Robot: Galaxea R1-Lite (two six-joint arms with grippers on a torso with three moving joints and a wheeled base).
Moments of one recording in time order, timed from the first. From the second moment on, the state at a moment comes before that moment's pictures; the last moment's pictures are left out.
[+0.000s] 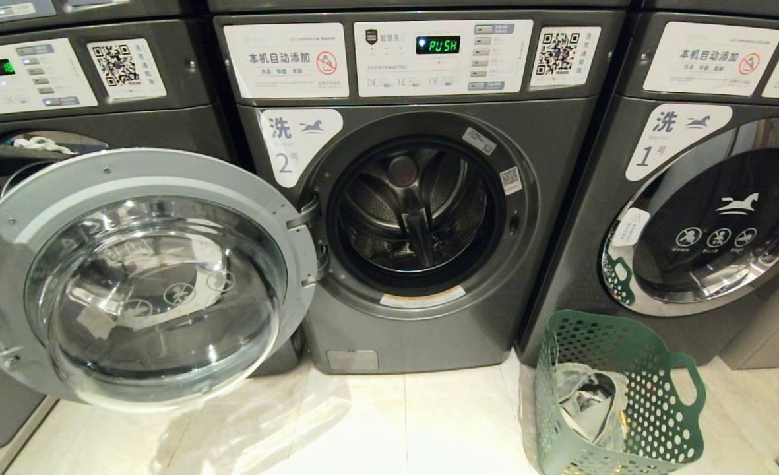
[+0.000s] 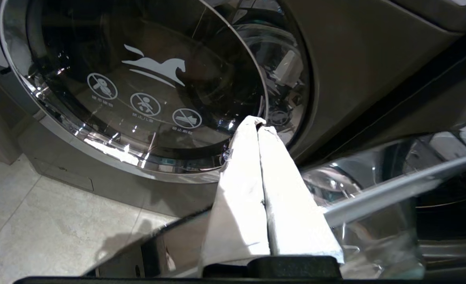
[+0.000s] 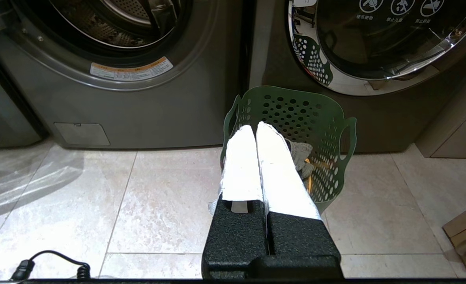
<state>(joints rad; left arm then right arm) 0.67 1.88 -1.62 -0.08 -0.59 -0.22 -0.01 0.00 0.00 0.00 -0.01 -0.03</state>
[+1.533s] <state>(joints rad) 0.52 1.67 -1.53 0.66 -0.77 -0.19 -0.01 0.00 0.00 0.00 -0.01 -0.03</state>
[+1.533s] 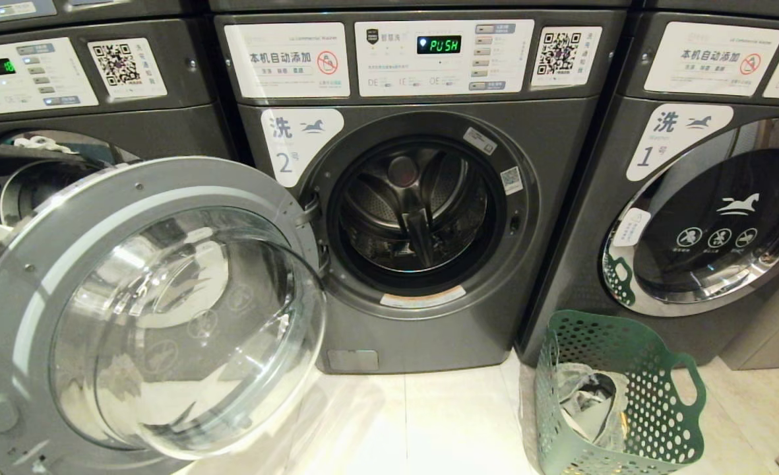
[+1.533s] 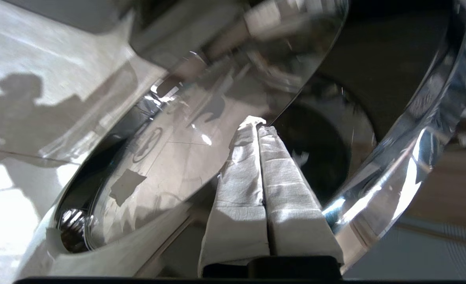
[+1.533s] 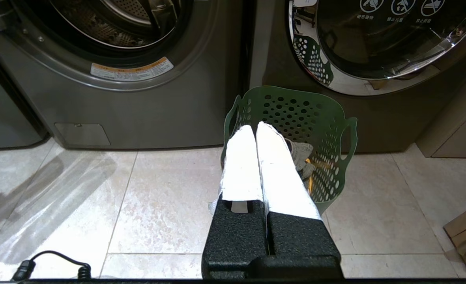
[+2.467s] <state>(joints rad) -0.08 1.33 -1.04 0.07 -0.32 -0.17 -0.01 0.00 -0.01 0.02 -0.02 0.00</state>
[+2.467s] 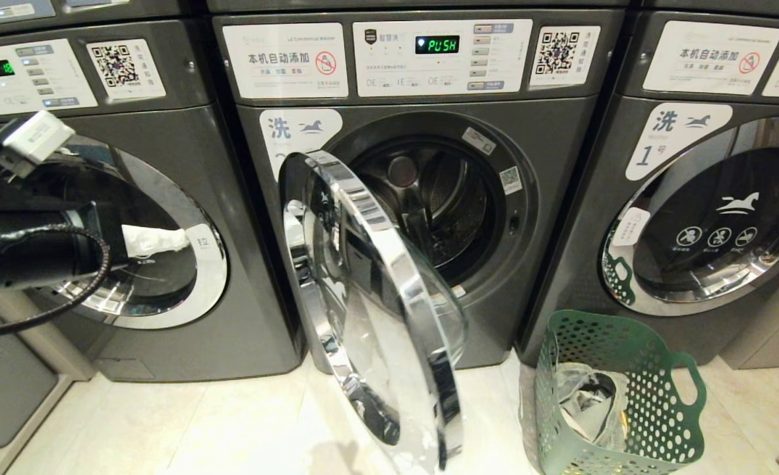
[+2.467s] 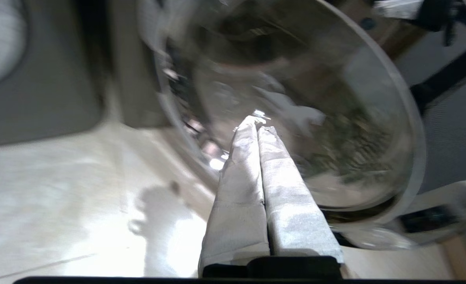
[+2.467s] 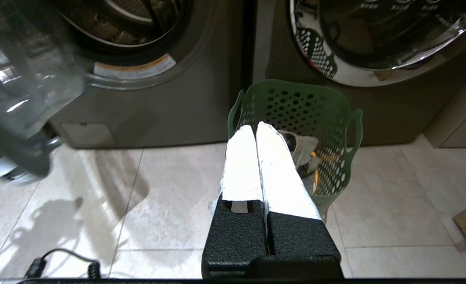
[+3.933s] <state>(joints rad) -0.06 0.29 -0.37 0.08 0.29 0.09 0.08 2.04 -0.82 -0.94 0.33 0.36</state>
